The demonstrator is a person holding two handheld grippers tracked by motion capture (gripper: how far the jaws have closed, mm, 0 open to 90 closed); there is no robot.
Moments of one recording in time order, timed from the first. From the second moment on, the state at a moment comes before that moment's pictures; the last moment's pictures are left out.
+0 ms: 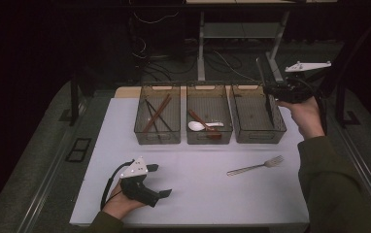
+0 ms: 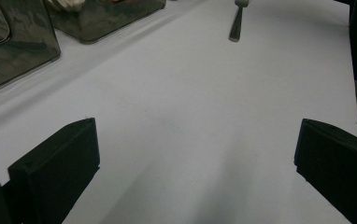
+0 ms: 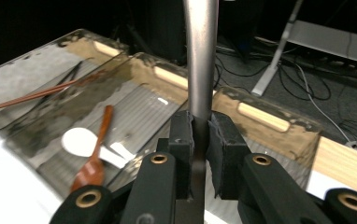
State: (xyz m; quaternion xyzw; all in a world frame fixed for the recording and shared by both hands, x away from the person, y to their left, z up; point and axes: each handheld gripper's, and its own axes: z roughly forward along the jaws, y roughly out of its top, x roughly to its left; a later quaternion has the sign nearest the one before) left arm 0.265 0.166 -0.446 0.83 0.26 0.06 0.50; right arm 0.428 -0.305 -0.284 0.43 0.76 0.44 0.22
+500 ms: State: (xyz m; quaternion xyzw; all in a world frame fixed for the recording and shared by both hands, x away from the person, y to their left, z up) left arm 0.265 0.166 -0.446 0.83 0.25 0.06 0.49; right arm 0.478 -0.311 -0.338 0.48 0.77 0.37 0.20
